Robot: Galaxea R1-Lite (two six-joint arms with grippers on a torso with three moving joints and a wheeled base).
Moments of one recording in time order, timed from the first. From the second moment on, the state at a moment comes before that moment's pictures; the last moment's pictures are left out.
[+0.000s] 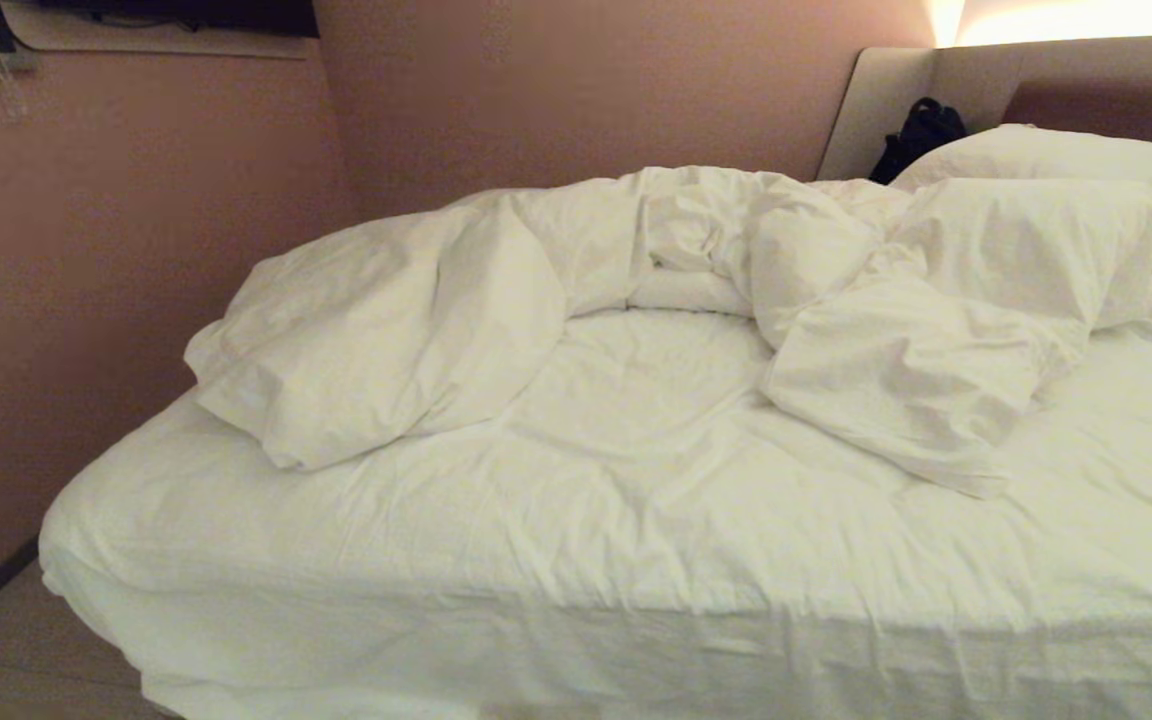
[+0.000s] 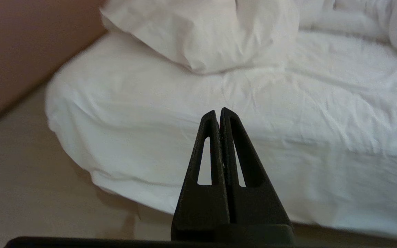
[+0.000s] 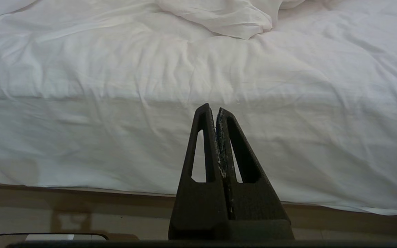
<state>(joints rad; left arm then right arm) 0.01 0.26 -0.24 -0.02 -0.01 -0.11 0.01 0.00 0.00 0.00 0.00 0.00</state>
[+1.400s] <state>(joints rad) 0.02 1.80 -0.97 -0.57 -0.03 -0.43 0.01 0.00 0.00 0.00 0.00 0.00</state>
